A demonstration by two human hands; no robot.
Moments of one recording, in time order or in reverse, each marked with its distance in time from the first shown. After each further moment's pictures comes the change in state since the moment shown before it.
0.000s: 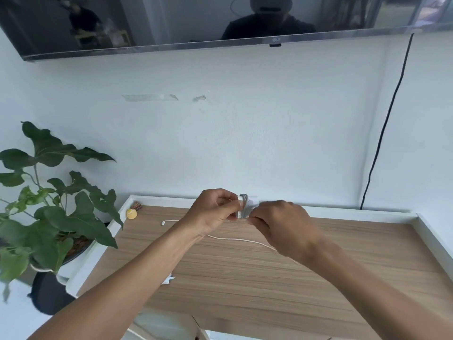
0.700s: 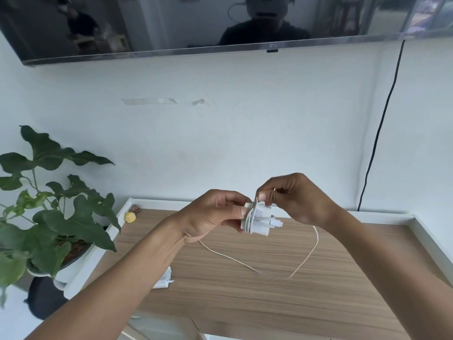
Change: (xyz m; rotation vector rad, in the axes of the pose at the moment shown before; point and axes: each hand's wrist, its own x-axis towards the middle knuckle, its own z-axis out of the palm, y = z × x) left_hand -0.025 0.035 -0.010 -0.153 -0.533 0.073; right_hand 0.022 0.029 -0.035 0.651 -0.002 0.133
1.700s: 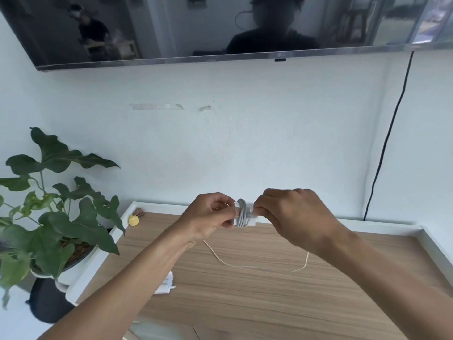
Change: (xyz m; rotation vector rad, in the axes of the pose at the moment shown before) left_hand 0.003 -0.015 -0.015 0.185 0.482 -0.047; right_hand -0.006 -0.014 0.016 -0.898 0.159 -0.437
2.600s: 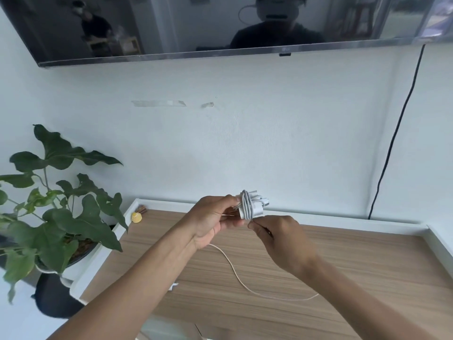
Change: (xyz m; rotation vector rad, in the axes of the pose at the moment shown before) left_hand 0.001 0.006 0.011 -0.434 -0.019 -0.177; right_hand -0.028 -0.016 0.062 0.464 -0.089 0.331
